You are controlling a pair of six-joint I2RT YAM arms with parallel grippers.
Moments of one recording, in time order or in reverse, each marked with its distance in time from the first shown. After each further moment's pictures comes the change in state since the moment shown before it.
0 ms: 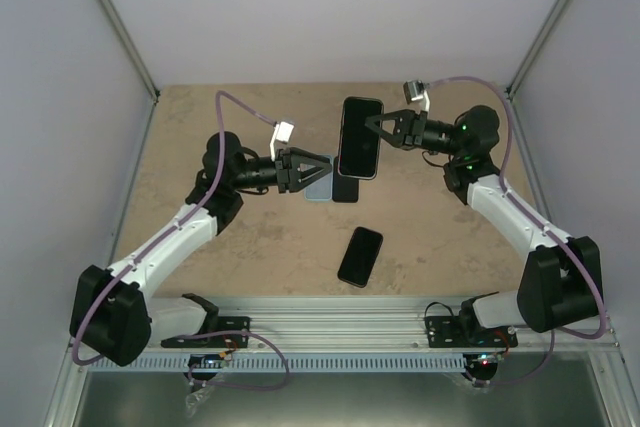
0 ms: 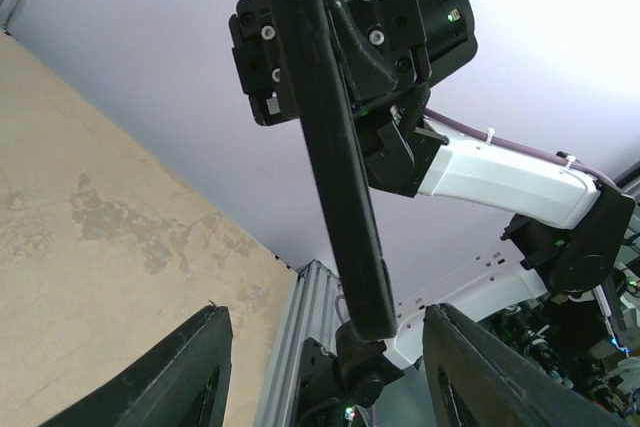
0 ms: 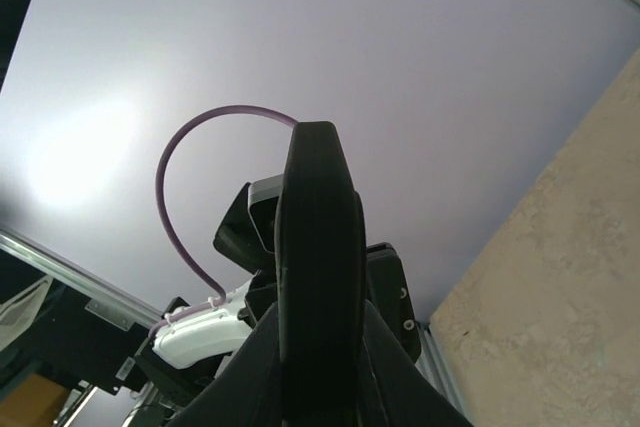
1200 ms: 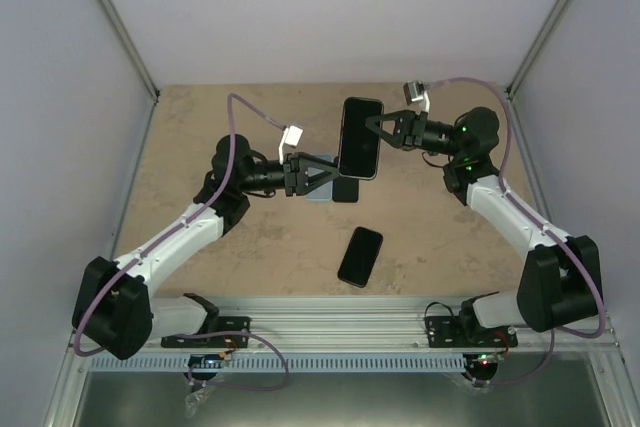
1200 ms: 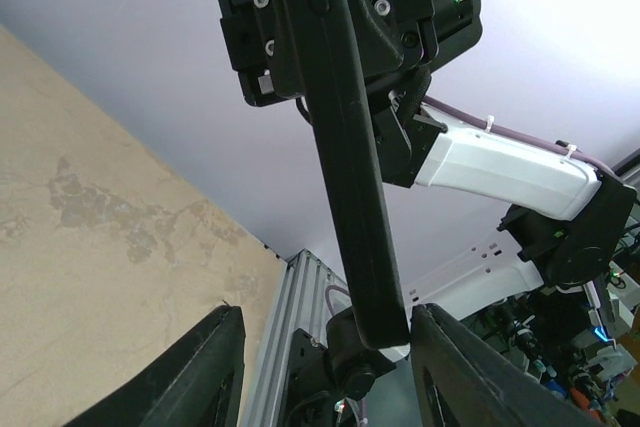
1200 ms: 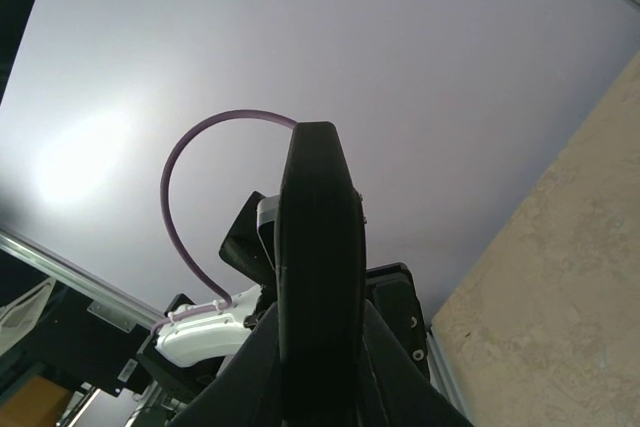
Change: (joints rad) left arm -0.048 0.037 -0.010 0.042 -0.015 -0.026; right arm 0.000 0.002 -0.015 0.042 0.006 0.027
